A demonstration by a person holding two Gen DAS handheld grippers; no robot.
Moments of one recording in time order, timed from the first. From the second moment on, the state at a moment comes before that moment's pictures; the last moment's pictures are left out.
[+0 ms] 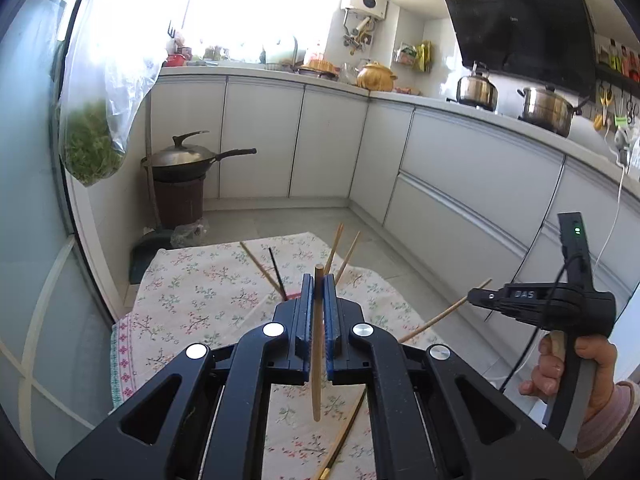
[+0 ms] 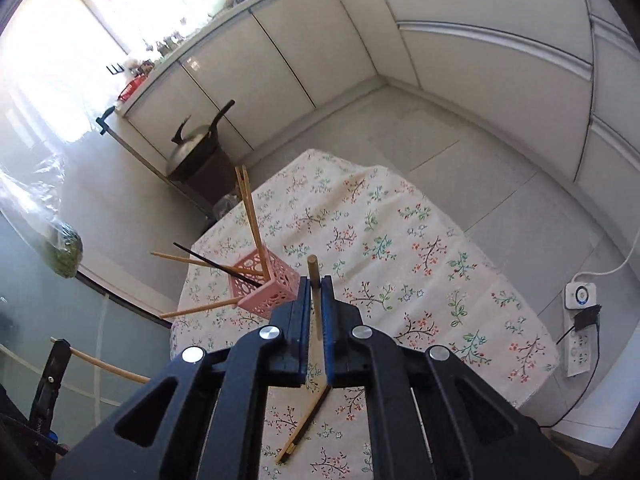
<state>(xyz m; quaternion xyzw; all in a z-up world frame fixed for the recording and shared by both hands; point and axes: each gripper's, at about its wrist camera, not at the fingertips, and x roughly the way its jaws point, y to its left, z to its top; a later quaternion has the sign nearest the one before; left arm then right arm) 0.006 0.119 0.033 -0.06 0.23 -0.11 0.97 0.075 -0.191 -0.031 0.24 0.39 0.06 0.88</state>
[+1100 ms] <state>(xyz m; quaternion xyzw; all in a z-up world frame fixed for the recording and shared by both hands) 0.107 0.136 0.061 -0.15 0.18 -0.02 0.97 0.114 -0.198 0.105 0.24 0.30 0.11 0.92</state>
